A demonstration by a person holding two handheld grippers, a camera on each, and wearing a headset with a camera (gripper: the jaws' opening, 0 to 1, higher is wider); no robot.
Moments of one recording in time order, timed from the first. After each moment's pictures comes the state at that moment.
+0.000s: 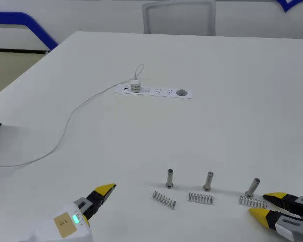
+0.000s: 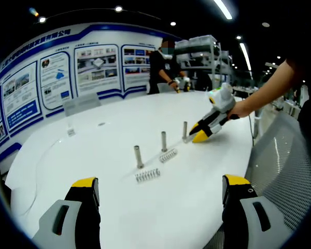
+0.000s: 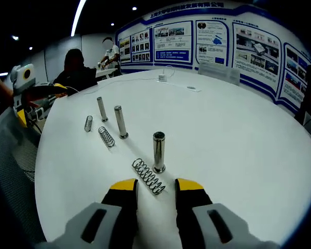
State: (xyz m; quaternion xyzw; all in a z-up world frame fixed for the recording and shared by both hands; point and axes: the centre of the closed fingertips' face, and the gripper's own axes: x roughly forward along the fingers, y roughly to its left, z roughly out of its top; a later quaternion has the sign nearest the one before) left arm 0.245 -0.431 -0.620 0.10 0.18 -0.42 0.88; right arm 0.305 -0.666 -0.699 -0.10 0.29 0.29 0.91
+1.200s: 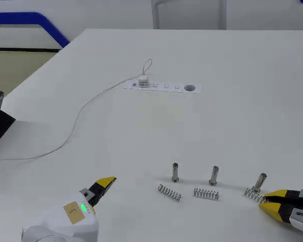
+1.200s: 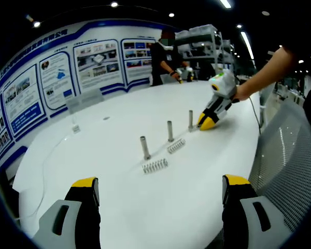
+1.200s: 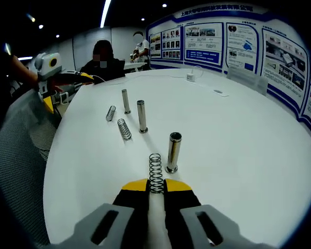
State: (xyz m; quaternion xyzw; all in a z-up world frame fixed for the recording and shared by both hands) left arm 0.249 -0.419 -0.630 0.14 0.20 -0.40 0.88; right arm 0.290 -0.653 -0.695 -0.13 0.29 0.40 0.86
